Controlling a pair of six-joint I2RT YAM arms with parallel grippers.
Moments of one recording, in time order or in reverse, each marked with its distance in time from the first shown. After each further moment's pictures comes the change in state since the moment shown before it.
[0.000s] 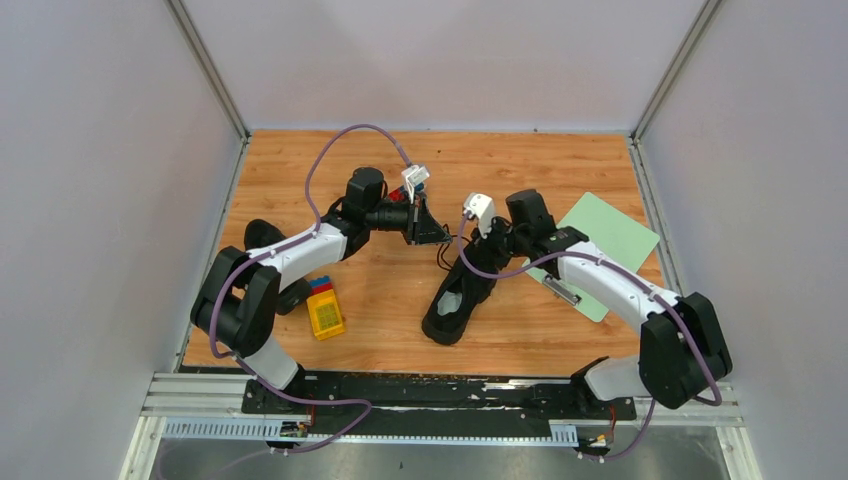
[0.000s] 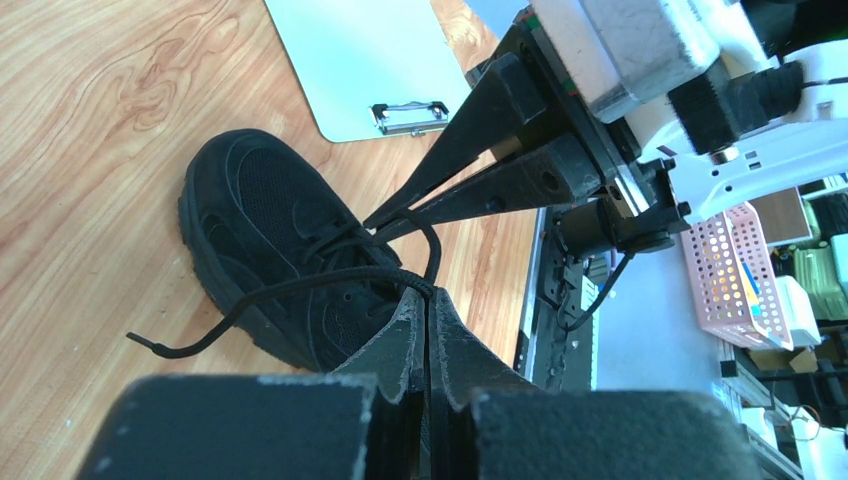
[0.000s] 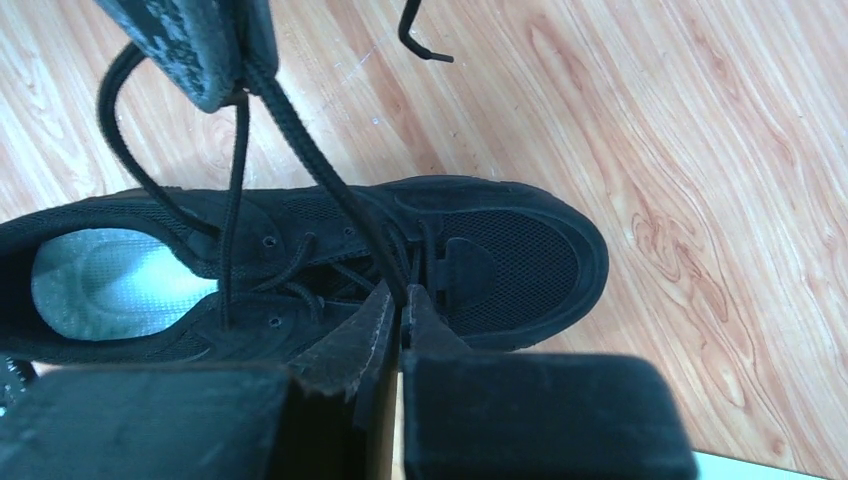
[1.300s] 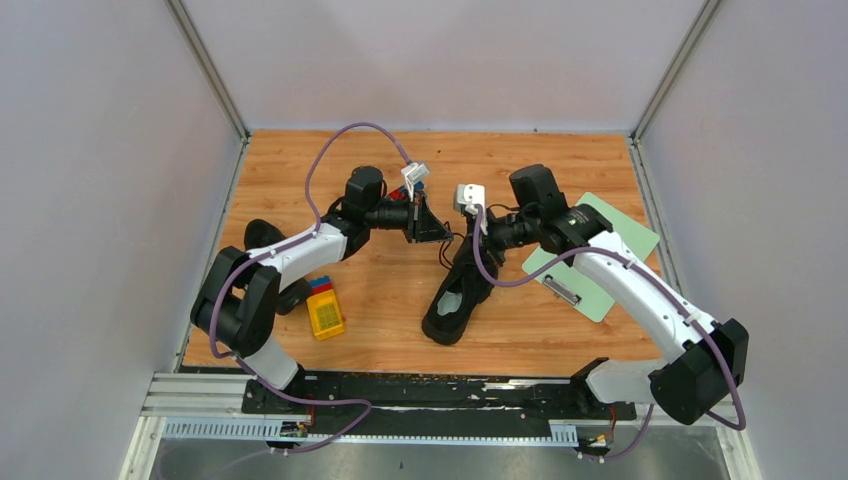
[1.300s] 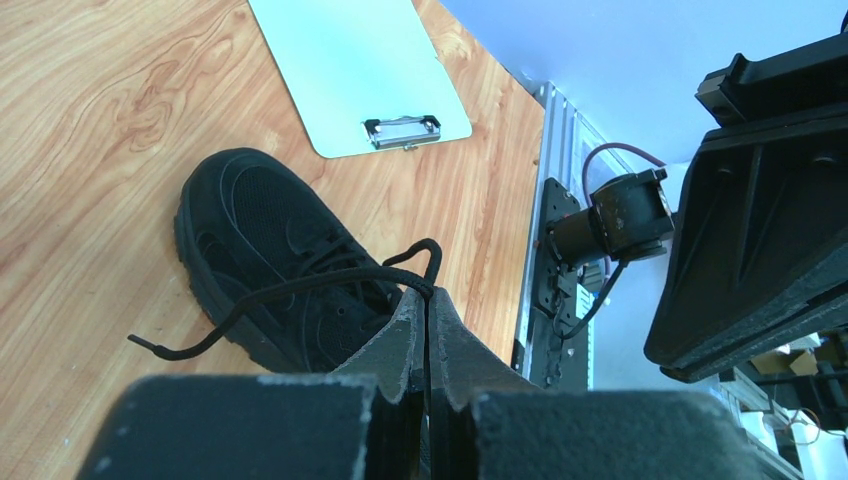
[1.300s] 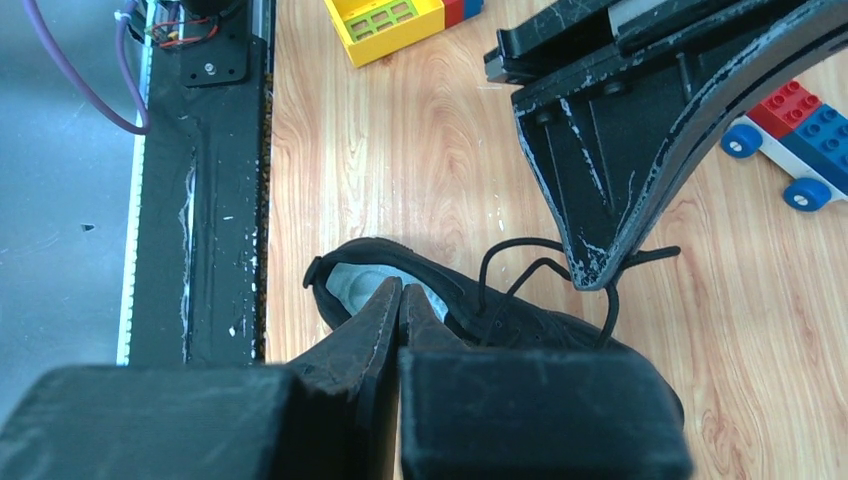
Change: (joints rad) left arm 0.000 0.000 0.000 0.045 0.007 -0.026; right arm 0.062 -0.078 0.311 -0.370 -0.426 -0.142
